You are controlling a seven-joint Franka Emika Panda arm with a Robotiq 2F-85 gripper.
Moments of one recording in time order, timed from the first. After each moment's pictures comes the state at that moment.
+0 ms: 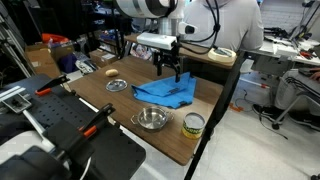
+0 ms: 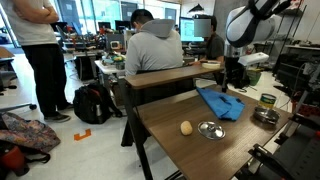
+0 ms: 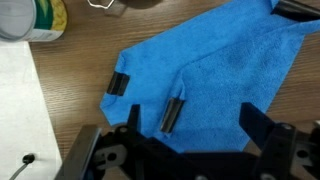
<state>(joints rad) -0.12 0.76 -0.09 -1.77 -0.11 2.46 -0.05</state>
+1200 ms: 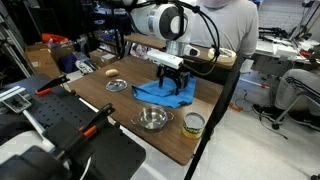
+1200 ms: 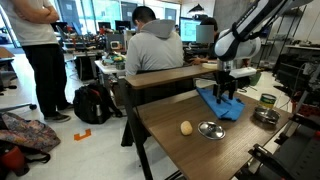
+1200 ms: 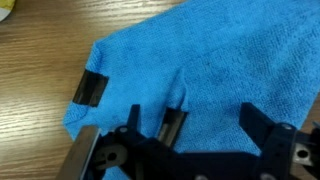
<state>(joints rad) -0.17 1.02 -0.05 -1.47 -0.05 2.30 -0.13</state>
